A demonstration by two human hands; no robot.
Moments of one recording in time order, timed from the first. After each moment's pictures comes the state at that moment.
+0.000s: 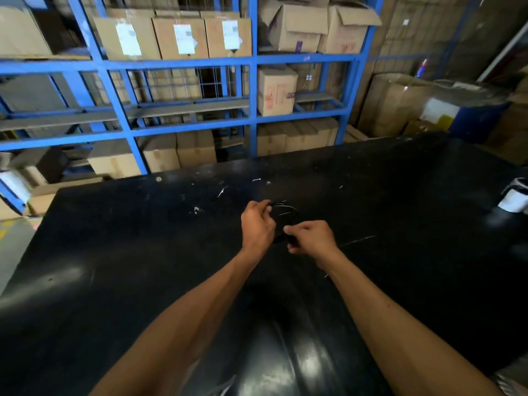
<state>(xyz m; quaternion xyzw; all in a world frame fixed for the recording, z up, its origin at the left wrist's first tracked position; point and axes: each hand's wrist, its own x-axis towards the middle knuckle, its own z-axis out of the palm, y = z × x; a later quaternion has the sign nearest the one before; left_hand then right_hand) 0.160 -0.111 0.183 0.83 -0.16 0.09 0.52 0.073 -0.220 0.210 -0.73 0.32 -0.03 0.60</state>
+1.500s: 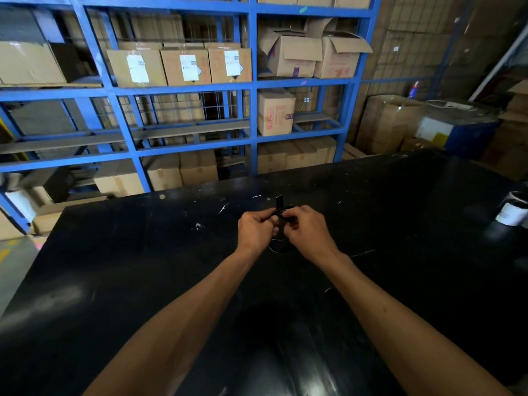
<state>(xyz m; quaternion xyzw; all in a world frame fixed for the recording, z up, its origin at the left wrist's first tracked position) 0.150 -0.103 0.221 0.73 -0.11 -0.09 0.67 0.075 -0.221 0.244 -0.93 0.10 -0.18 0.29</state>
